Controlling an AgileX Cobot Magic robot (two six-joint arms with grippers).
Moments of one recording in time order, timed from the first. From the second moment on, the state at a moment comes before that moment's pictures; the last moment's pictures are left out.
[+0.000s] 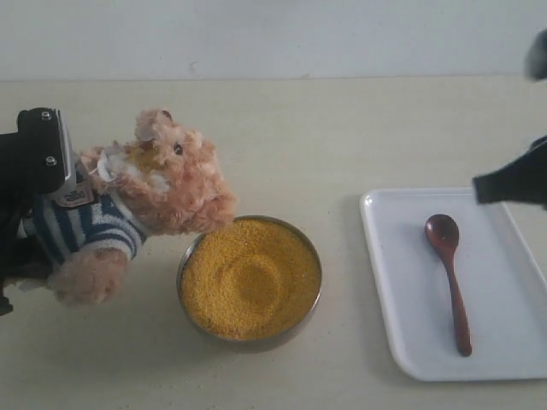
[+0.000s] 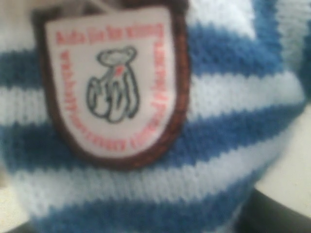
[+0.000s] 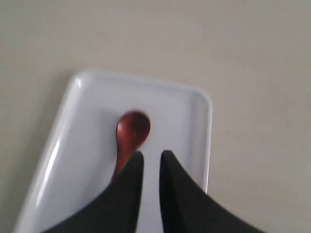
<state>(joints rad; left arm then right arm) -0.25 1.31 -0.71 -0.11 0.73 0.99 0.39 1.08 -0.66 -0.39 0.60 0.41</state>
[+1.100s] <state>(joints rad) -0.25 1.31 -0.71 -0.12 0.73 0.99 0.47 1.64 -0.58 -0.22 0.34 0.50</state>
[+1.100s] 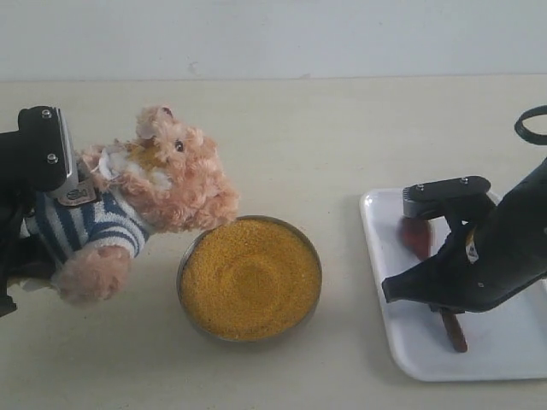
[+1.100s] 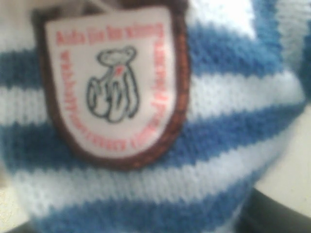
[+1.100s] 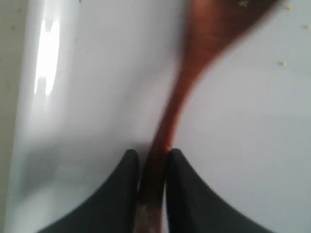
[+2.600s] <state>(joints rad) -0.25 1.31 -0.71 0.16 0.74 0.68 1.26 1.79 -0.99 -1.07 1.21 0.19</state>
